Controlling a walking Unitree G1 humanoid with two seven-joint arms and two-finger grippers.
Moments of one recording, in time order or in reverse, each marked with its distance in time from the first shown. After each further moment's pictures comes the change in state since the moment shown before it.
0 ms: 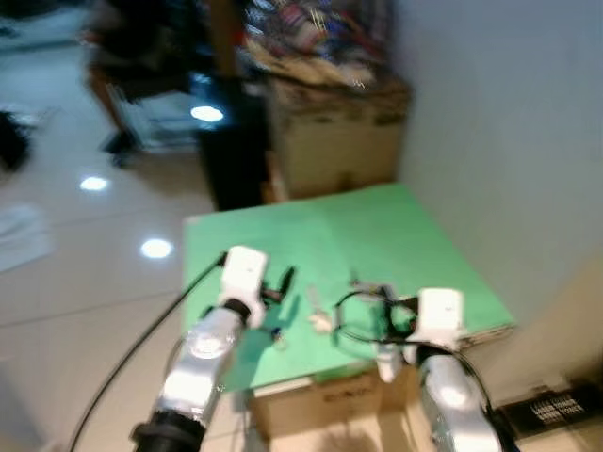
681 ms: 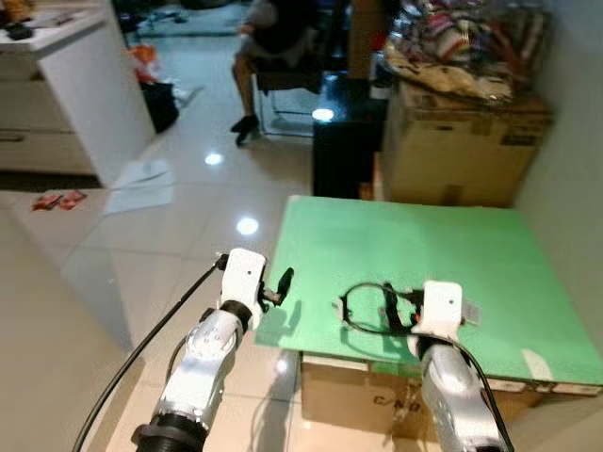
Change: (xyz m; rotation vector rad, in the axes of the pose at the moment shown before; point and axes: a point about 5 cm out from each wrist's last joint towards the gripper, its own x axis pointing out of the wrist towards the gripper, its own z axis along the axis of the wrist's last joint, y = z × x) left arm -0.001 0.001 -0.004 0.015 0.012 0.014; right arm 0.016 -0.009 0.002 0.035 0.024 -0.048
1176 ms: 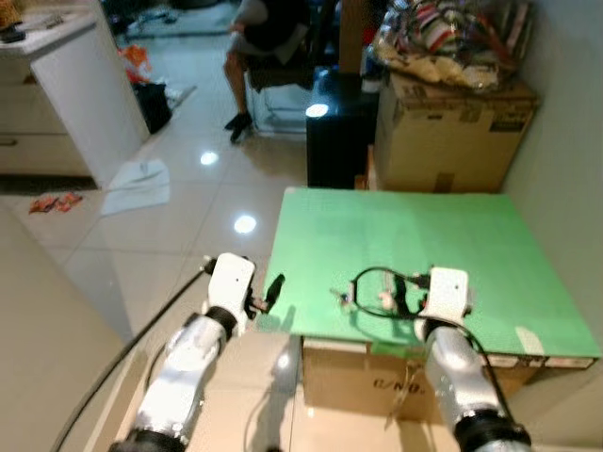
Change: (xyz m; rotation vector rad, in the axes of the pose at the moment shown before) left arm -0.019 0.012 0.004 0.065 -0.025 -0.043; right arm 0.025 -0.021 -0.002 -0.018 0.067 -0.092
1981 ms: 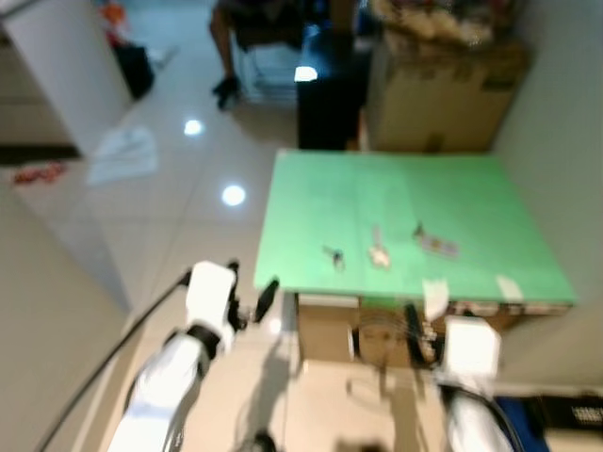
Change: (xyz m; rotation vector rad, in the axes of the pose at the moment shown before) left arm -0.042 -0.005 0.019 -0.082 -0.083 -0.005; right arm -0.110 -0.001 0.006 -0.089 -0.270 -0.006
